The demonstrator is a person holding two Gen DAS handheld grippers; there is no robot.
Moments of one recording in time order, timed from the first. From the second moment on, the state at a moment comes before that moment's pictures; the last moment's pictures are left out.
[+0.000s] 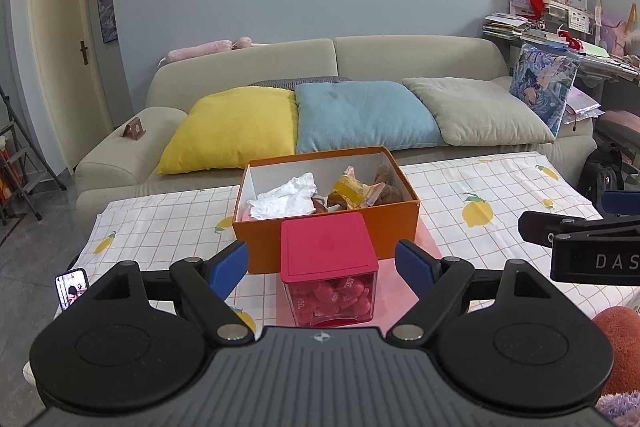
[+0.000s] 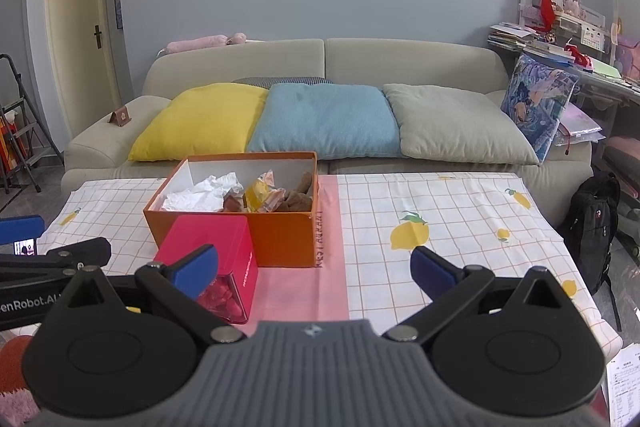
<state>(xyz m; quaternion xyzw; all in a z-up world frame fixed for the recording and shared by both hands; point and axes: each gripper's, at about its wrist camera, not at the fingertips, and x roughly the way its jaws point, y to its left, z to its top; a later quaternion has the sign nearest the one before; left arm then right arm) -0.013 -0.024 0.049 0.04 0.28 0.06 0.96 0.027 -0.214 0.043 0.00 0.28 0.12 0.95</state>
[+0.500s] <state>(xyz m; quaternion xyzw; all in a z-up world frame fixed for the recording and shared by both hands) -0.013 -0.023 0.048 0.04 0.28 0.06 0.96 0.028 -0.213 0.039 0.01 0.29 0.12 0.95</state>
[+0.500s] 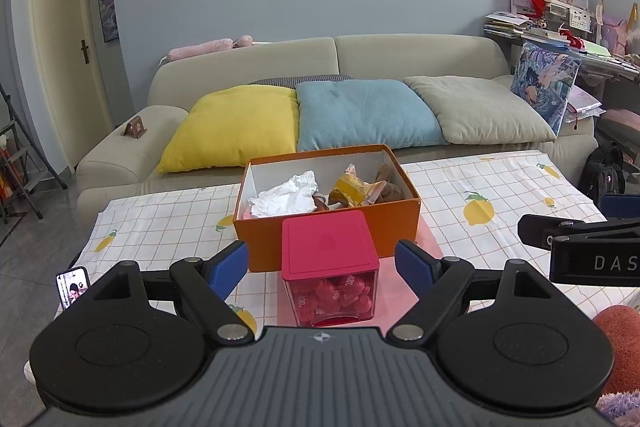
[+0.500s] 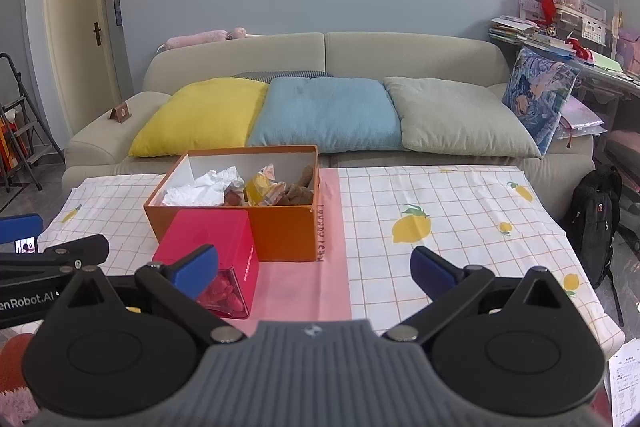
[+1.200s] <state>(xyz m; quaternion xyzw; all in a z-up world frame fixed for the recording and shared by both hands) -0.014 -0.023 0.047 0.04 0.28 0.06 0.96 0.028 -0.212 0.036 0.01 0.30 0.12 0.95</state>
